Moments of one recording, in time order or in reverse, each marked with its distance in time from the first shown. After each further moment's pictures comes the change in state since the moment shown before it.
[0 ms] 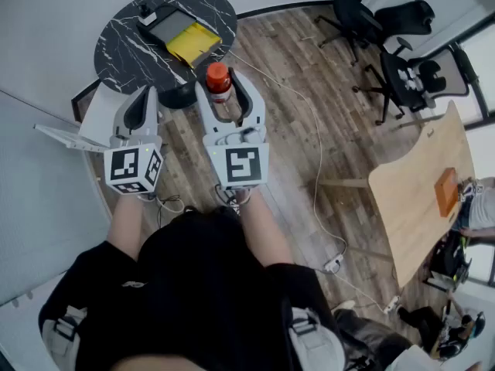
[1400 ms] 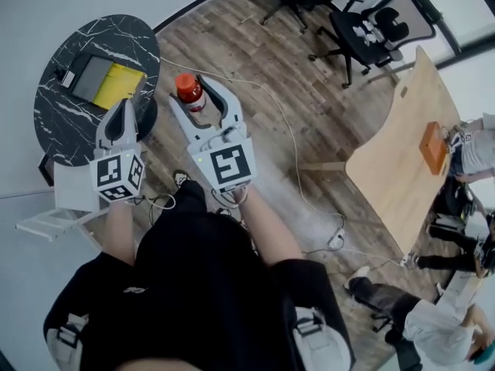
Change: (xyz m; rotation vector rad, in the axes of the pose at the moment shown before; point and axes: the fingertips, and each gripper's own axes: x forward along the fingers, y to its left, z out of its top) left arm 0.247 -0.072 -0.070 -0.025 0.116 -0.200; right arm 0.077 -0.198 -0.084 -0.033 0.133 -0.082
